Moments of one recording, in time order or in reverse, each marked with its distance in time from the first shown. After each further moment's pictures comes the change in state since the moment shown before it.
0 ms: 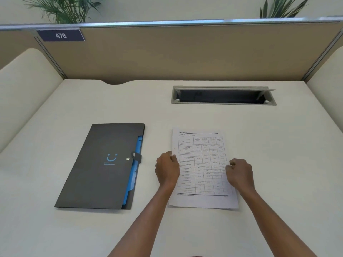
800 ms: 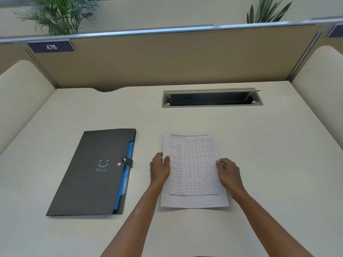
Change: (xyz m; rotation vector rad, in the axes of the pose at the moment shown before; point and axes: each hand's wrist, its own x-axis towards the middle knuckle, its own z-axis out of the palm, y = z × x) left_hand 0.009 -0.002 0.006 -0.245 -0.238 -0.085; right_hand 0.003 0.018 0.000 0.296 -0.094 -0.067
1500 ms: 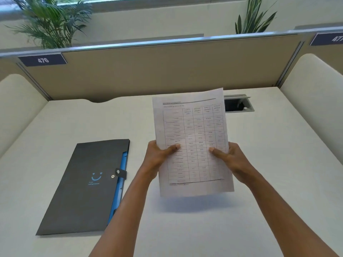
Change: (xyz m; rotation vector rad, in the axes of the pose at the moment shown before) left_hand 0.012 0.086 -0.030 -0.517 -0.408 0.199; right_hand 0.029 -0.057 -0.062 0.487 -0.389 -0.220
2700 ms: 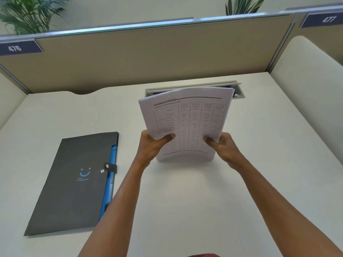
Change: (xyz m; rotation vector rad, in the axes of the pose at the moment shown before) left_hand 0.014 -0.006 0.012 0.164 -0.007 0.276; right_hand 0.010 0.019 -0.012 -0.053 0.046 -0.093
